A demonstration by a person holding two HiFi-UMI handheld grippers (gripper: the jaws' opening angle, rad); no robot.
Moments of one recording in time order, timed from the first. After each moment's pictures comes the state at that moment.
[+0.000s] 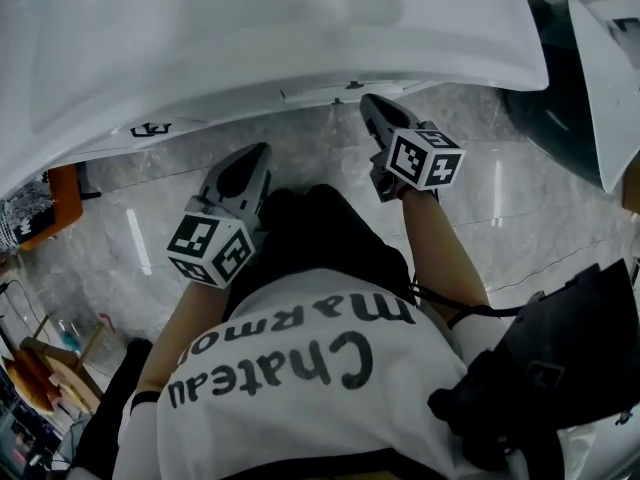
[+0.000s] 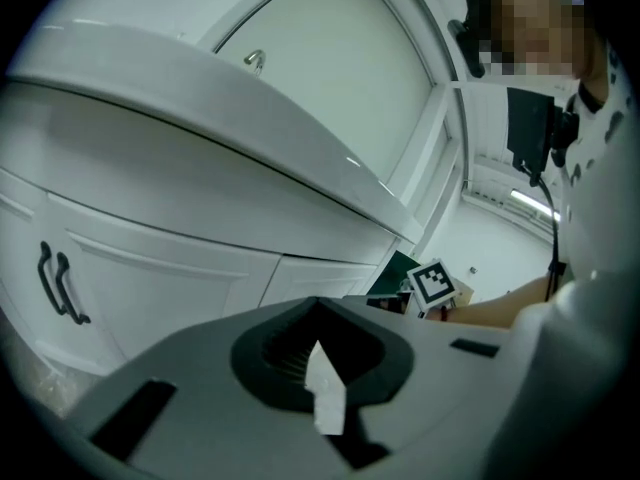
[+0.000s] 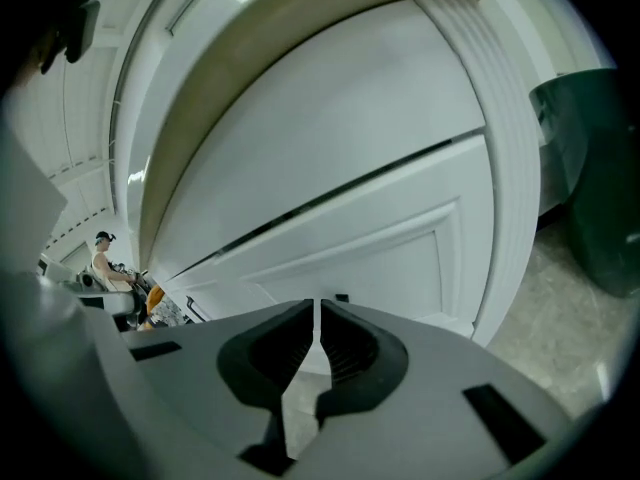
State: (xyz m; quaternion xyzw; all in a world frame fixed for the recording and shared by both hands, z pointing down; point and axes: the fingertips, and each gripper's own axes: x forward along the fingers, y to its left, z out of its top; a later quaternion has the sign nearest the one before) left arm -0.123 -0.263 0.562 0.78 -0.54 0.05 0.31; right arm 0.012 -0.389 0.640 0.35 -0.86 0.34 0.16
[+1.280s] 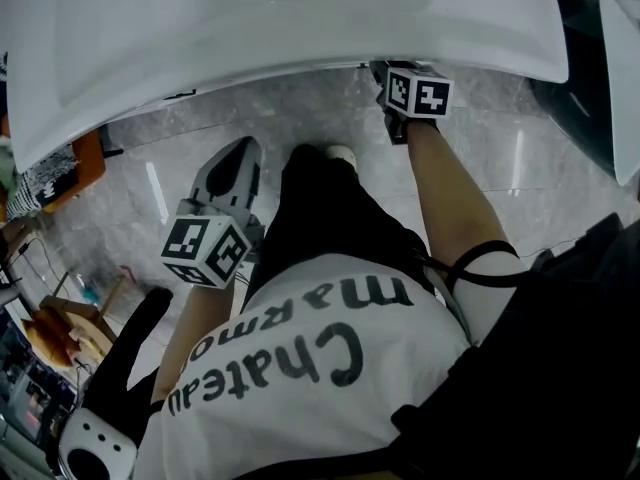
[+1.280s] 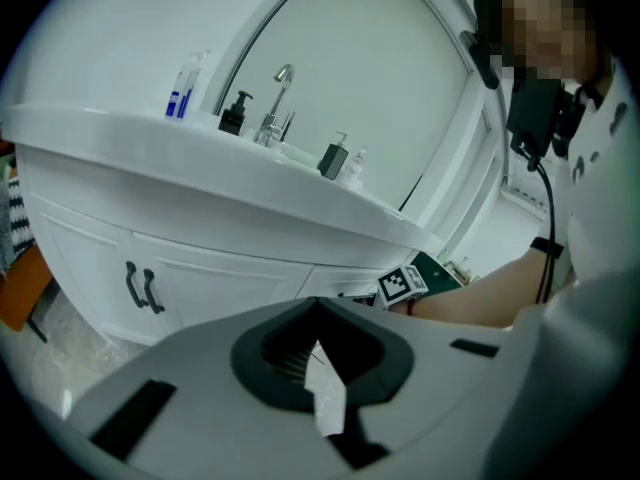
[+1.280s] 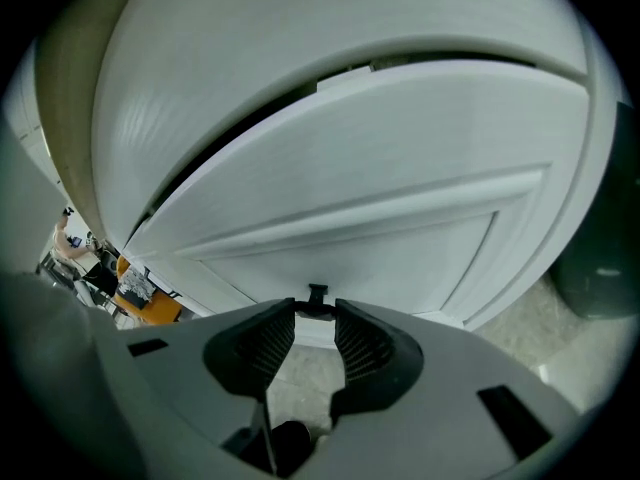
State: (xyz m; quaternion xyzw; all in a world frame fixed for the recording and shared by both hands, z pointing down) left arm -0.169 -0.219 0.514 0.71 -0.60 0.09 0.36; right arm -0.001 -0.418 0.695 0.37 -0.81 0.34 0.30
